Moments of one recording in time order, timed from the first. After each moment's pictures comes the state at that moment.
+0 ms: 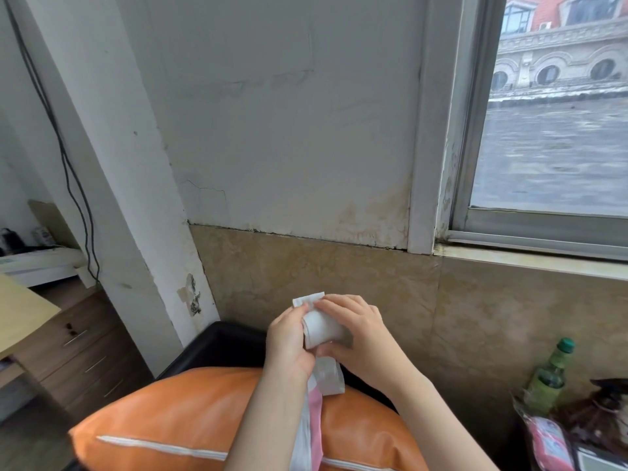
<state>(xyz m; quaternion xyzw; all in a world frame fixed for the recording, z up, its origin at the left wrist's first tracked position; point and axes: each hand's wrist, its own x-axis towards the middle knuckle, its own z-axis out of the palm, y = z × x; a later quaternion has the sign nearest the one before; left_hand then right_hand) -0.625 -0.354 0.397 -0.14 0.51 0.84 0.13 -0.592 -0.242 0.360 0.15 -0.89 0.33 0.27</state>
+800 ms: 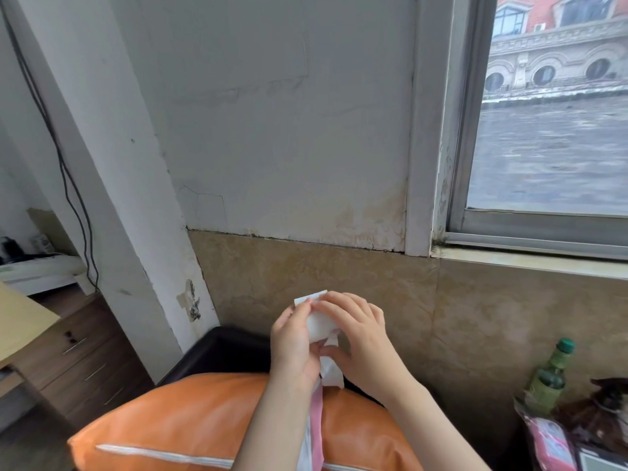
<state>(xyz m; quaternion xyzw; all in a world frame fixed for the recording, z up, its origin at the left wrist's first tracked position) -0.616 -0.344 0.398 -0.08 0.51 0.85 0.07 -0.589 -0.245 0.357 0.12 -0.90 0.28 0.31</state>
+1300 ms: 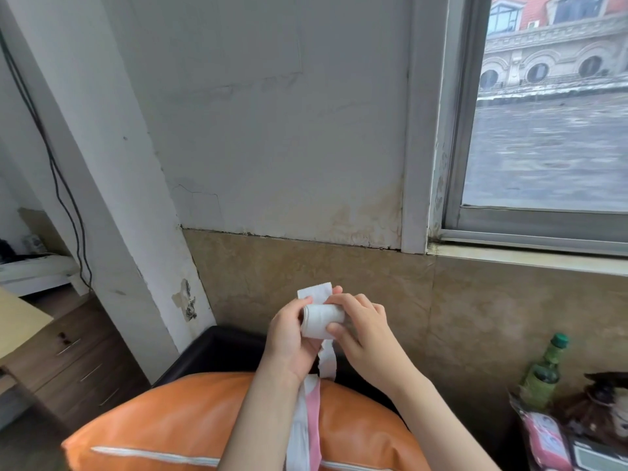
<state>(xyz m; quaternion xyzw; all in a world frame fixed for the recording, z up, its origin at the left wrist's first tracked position) -0.625 -0.352 0.402 -0.01 0.45 0.87 0.22 -0.588 -0.236 0.361 0.10 -0.89 0.36 0.28</state>
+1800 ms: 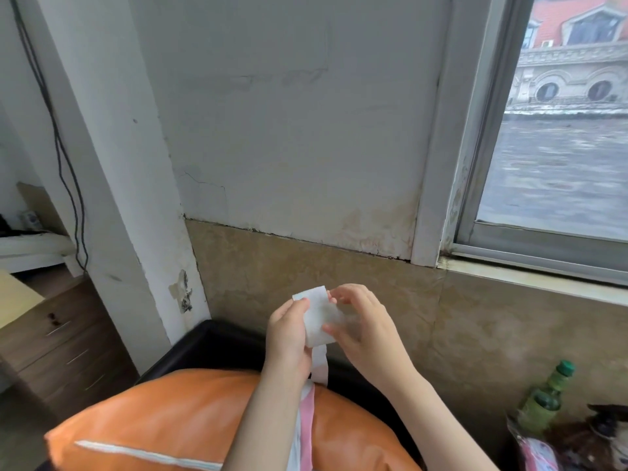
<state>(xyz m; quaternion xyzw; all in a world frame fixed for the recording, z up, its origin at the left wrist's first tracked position) -0.637 -0.353 0.405 -0.09 0.55 0.83 0.08 -0.608 -0.242 0.374 0.10 -0.86 0.37 0.33</state>
